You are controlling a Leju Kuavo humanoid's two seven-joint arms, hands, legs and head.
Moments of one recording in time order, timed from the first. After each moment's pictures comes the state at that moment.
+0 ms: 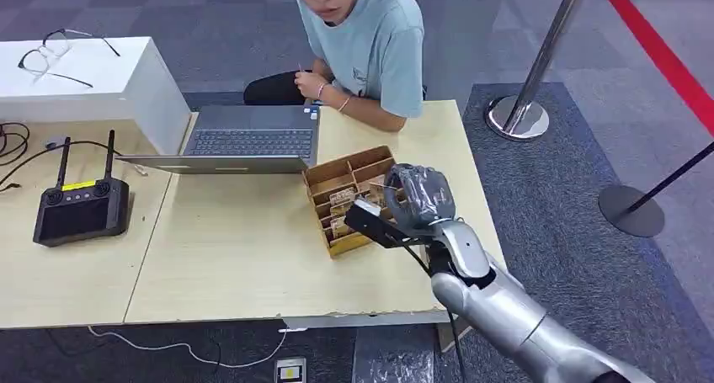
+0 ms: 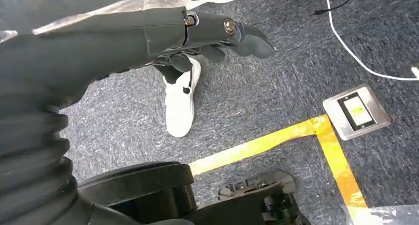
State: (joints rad) left arm -0.12 -0.02 -1.21 -0.21 0.59 0.59 0.09; right arm -0.54 -0.25 0.78 -1.36 0.86 -0.46 0.46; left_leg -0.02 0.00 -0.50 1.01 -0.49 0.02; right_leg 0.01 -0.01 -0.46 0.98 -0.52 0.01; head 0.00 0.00
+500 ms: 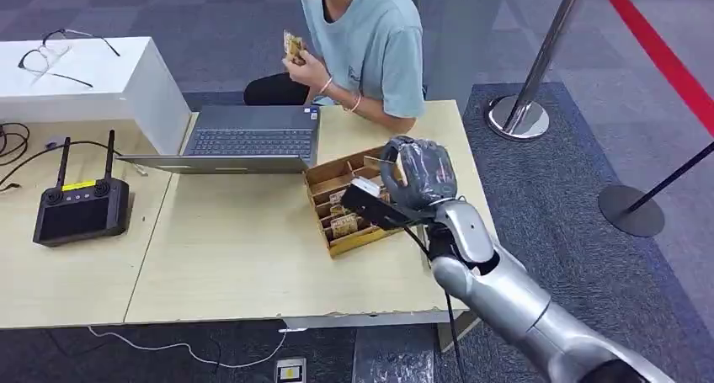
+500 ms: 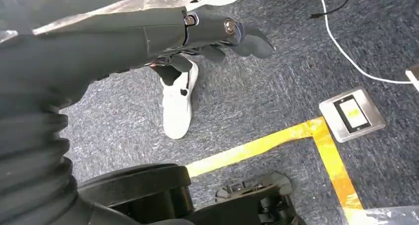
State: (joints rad) left arm -0.12 -0.02 -1.21 -0.21 0.59 0.60 0.07; right arm -0.61 -0.26 0.77 -1.43 0.86 -0.45 0.46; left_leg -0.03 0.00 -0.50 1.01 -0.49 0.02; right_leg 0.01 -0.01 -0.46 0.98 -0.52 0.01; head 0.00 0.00
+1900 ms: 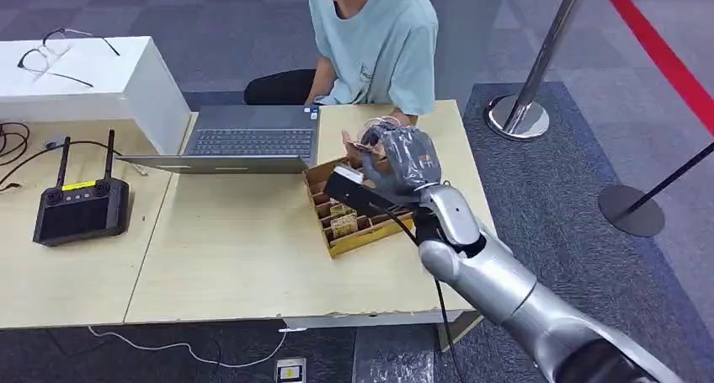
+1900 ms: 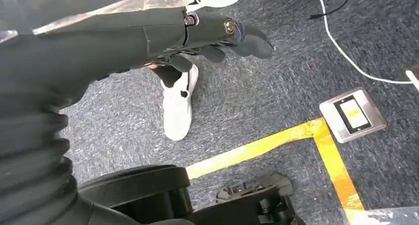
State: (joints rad) left arm -0.12 -0.02 -1.21 -0.21 0.58 0.59 0.09; right arm -0.68 -0.20 0.81 -1.35 0.82 -0.43 0.43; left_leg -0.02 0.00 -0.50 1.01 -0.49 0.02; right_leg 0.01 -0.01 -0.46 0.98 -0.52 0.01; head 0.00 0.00
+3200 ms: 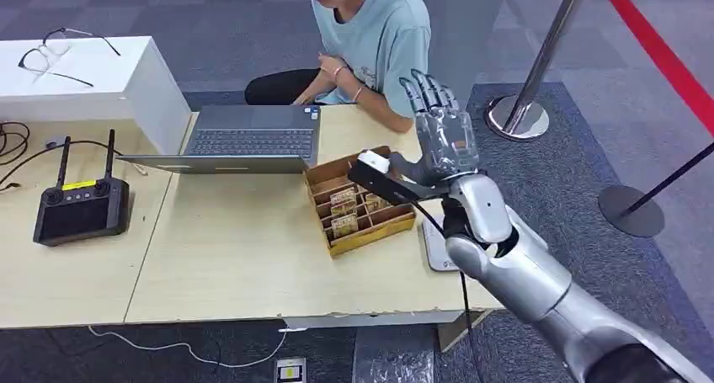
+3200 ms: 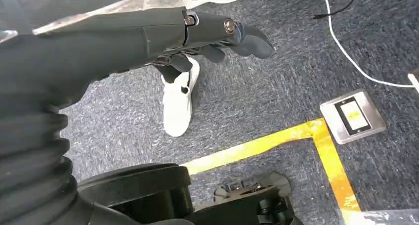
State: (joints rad) left arm -0.11 -0.02 -1.21 -0.21 0.62 0.61 0.06; right arm -0.68 -0.34 0.75 -1.55 0.99 -0.37 0.56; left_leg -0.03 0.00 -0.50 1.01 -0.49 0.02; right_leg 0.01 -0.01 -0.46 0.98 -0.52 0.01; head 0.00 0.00
